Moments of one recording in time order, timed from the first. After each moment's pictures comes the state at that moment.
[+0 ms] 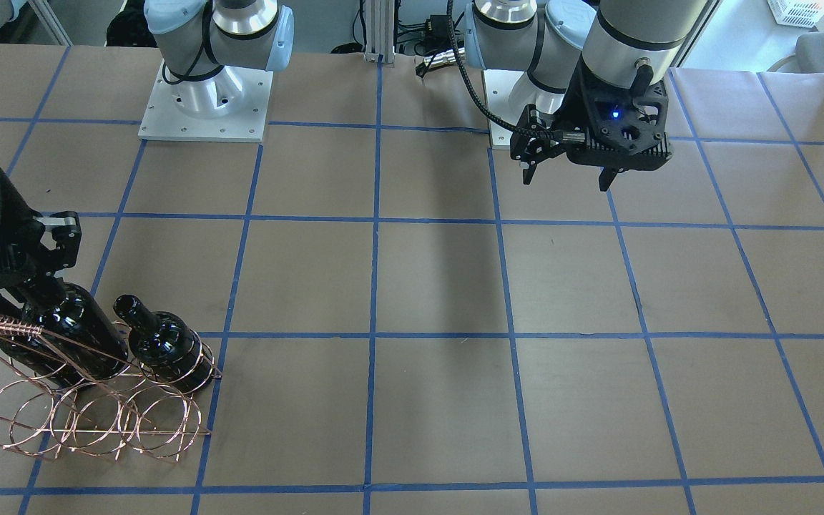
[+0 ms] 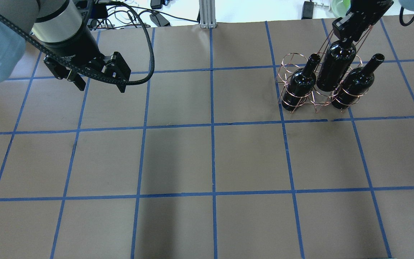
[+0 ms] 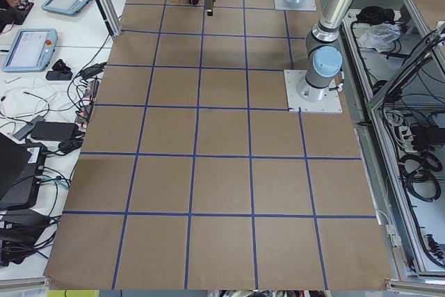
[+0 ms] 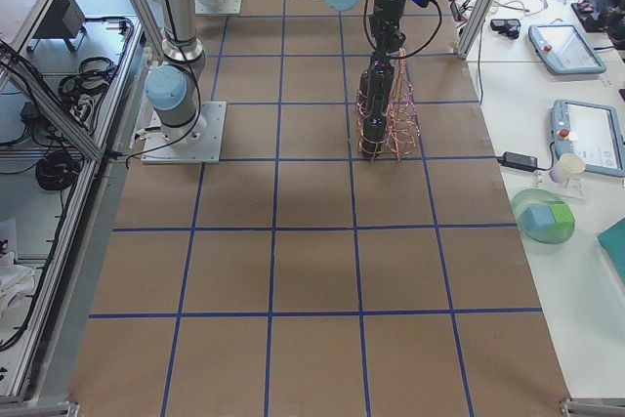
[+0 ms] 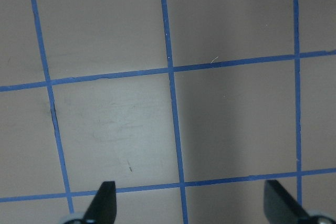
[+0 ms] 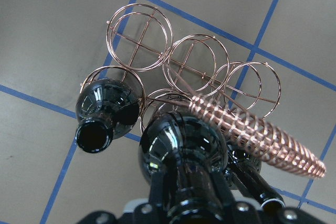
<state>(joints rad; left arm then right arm) -1.61 -1.57 -1.54 -1.60 1.59 0.05 1.44 -1.34 1.36 -1.68 -1.68 -0.55</state>
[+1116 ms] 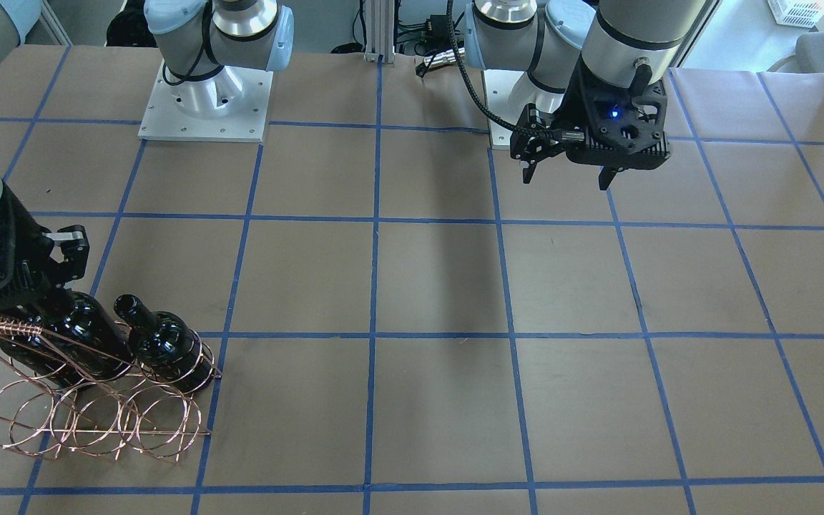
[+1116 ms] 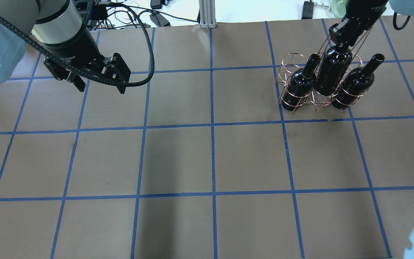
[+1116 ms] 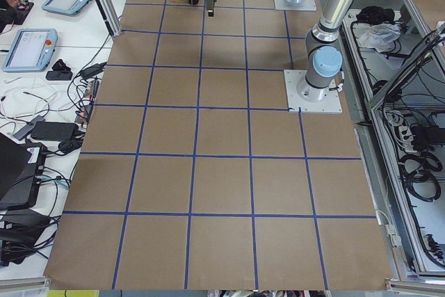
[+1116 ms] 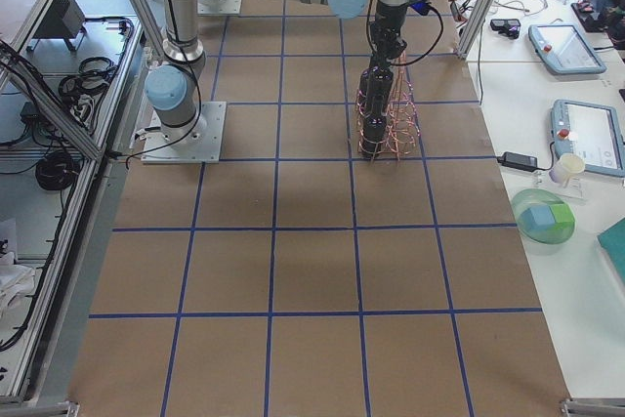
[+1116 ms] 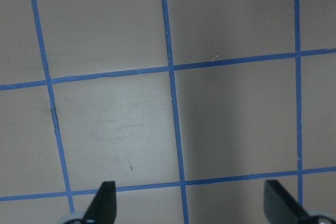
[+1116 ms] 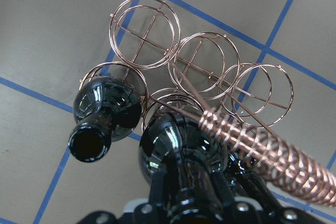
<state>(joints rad) -1.61 -1.57 -1.54 -1.60 1.59 0.05 1.44 -1.31 1.37 -1.68 -1.68 -0.60</state>
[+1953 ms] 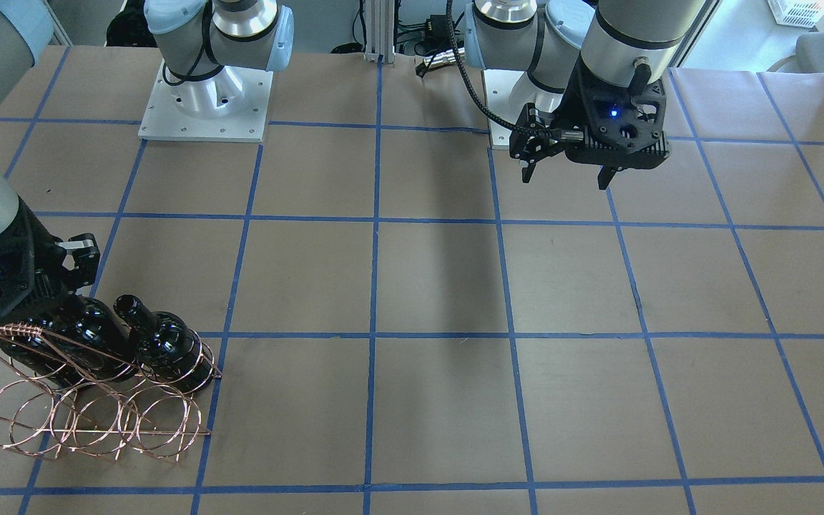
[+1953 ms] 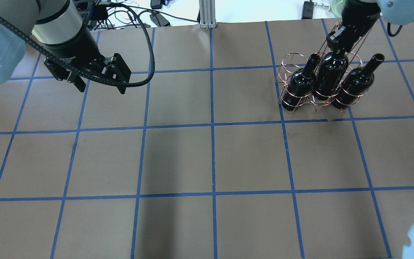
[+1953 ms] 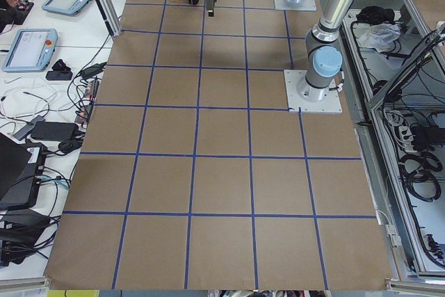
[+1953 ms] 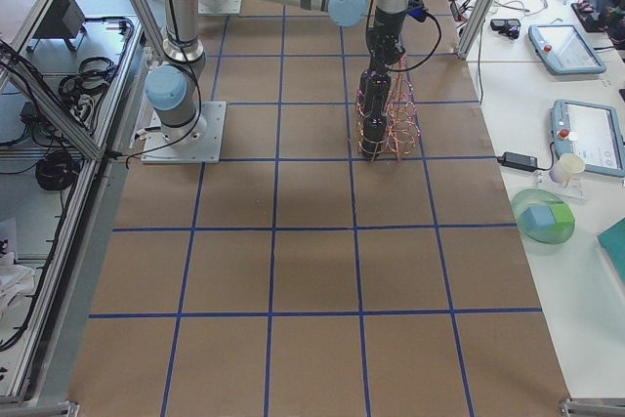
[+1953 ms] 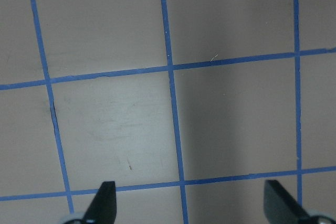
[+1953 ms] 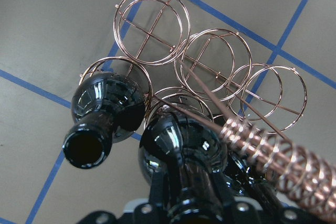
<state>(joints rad) -1.61 -1.57 -1.55 -1.60 1.59 0.05 1.44 -1.31 1.41 -1.72 -1.68 -0.64</state>
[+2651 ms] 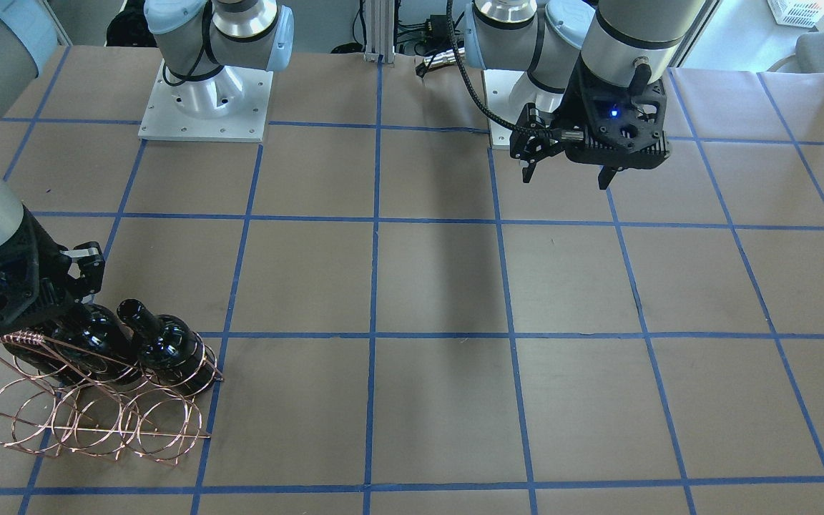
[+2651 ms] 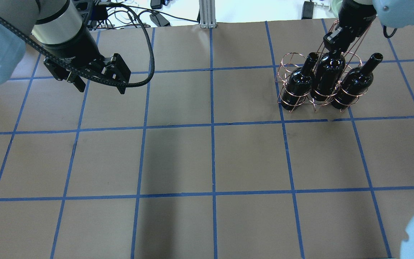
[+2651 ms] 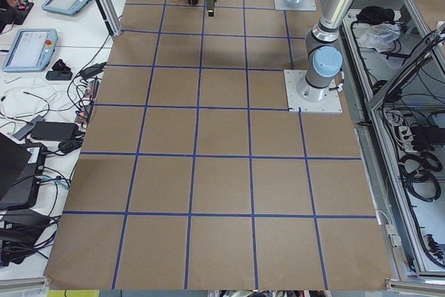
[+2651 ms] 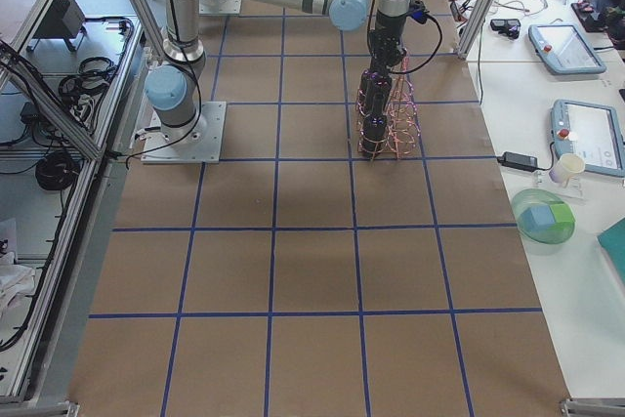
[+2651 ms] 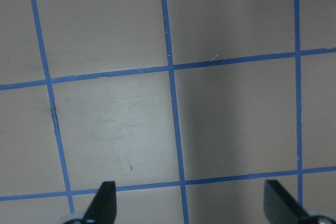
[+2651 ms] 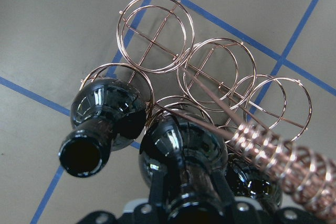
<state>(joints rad) -1.61 -1.57 -1.55 -1.60 1.60 0.05 1.44 -1.29 1.42 -1.75 -1.64 -0.64</state>
